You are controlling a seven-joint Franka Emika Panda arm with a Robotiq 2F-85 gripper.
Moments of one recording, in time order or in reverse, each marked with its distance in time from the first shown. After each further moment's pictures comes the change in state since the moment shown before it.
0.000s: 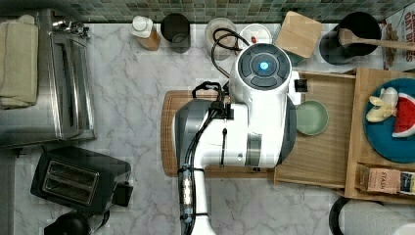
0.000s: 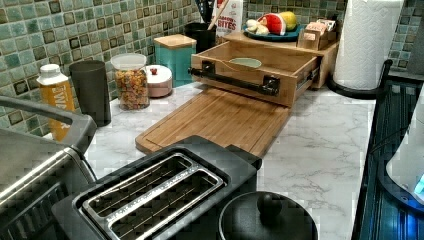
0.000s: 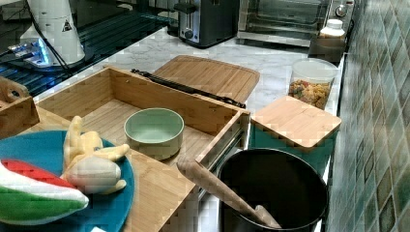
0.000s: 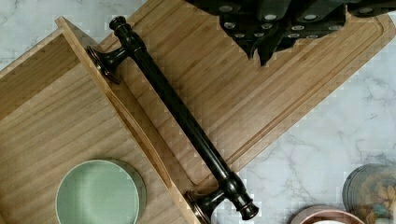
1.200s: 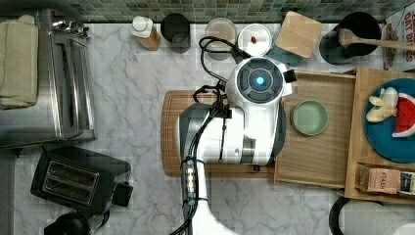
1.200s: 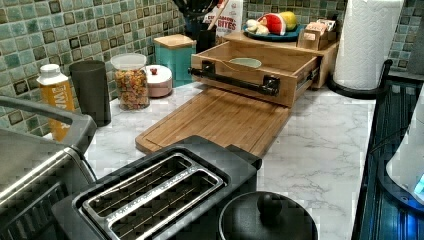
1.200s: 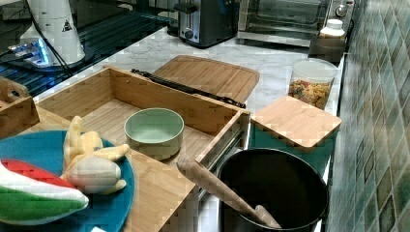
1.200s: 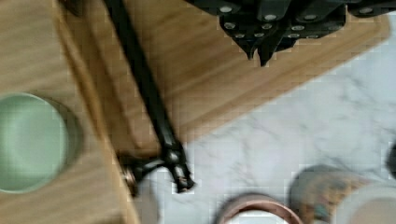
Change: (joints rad) arm 0.002 0.032 0.001 -0.123 0.060 0.286 -0.244
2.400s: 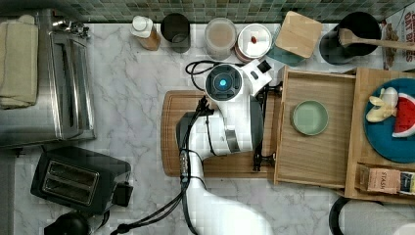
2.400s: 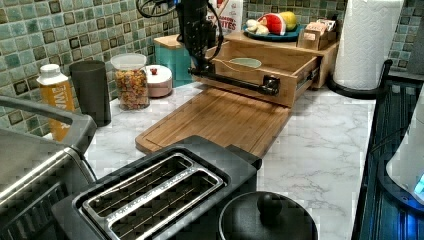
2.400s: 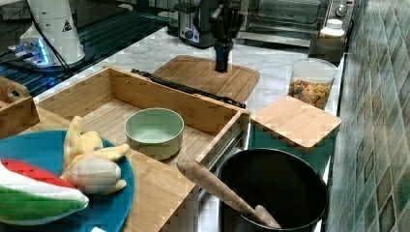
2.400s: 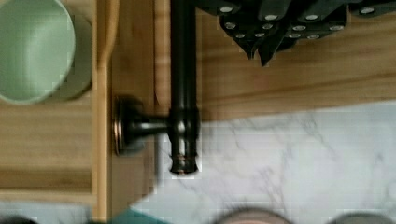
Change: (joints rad) arm 0.016 0.153 0.014 -0.062 -0.302 0.188 -0.142
